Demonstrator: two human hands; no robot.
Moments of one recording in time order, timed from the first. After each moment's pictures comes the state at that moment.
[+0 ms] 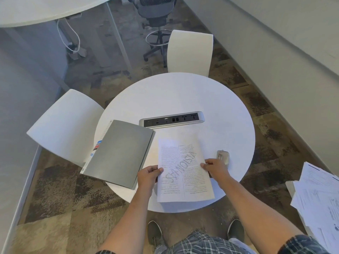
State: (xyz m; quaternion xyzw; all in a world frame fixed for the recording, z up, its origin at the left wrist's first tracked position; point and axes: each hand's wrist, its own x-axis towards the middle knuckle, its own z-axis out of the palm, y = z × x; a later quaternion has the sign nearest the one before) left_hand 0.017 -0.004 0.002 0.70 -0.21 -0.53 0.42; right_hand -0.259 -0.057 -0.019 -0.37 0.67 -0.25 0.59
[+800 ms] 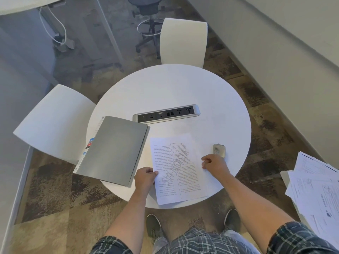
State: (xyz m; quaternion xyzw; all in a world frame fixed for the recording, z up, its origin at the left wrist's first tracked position) left_hand 0.014 -0.009 -0.026 0.79 -0.31 -0.45 0.26; right_hand -0.277 -0.057 -0.027 -0.46 0.72 -0.19 0.49
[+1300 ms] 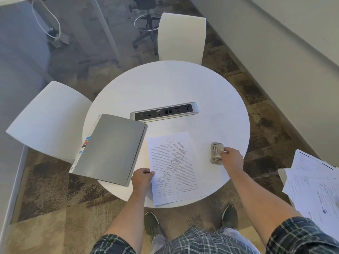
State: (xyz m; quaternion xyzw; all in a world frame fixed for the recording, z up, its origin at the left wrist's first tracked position) left_hand 0.015 0.003 -0.042 0.82 -0.29 -0.44 0.24; right_hand -0.327 -0.066 -0.041 -0.41 0.82 -0.20 0.35
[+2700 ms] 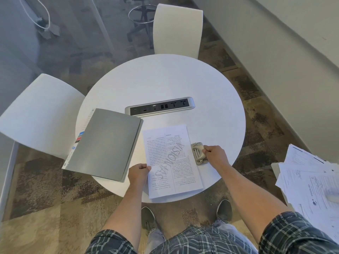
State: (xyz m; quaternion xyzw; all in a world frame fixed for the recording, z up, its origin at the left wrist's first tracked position) left_hand 0.011 -0.002 -0.048 0.82 -0.23 -0.45 0.26; right_hand -0.295 -0.061 -0.035 -0.46 0.75 -0.17 0.44
